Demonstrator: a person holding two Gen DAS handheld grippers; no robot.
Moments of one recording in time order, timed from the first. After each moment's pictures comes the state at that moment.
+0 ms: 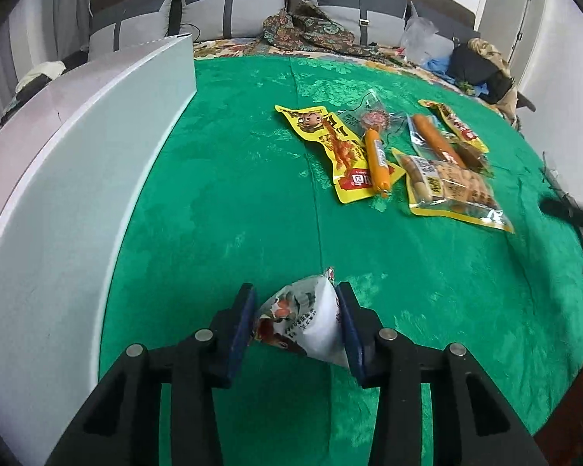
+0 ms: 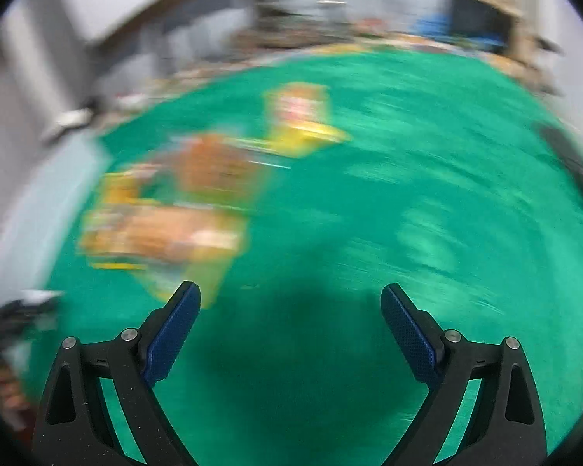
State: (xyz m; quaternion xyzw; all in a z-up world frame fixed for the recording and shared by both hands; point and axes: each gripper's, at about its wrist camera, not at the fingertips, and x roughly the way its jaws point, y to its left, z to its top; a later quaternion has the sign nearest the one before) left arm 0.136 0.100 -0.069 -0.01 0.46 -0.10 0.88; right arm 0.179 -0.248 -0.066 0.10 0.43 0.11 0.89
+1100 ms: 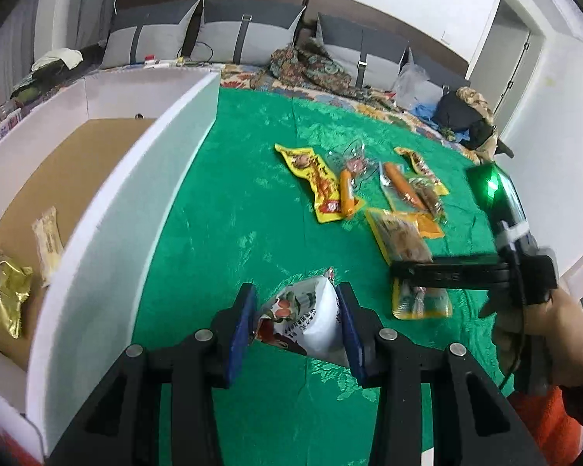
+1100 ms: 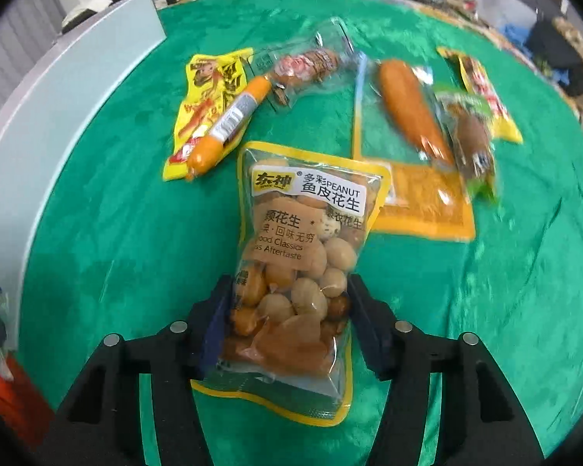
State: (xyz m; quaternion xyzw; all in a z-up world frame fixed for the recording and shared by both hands) left arm 0.076 0.136 -0.012 -0.08 0.41 -0.12 0.90; right arm 0.217 -0.104 -0.088 -0.02 0.57 0.10 0.82
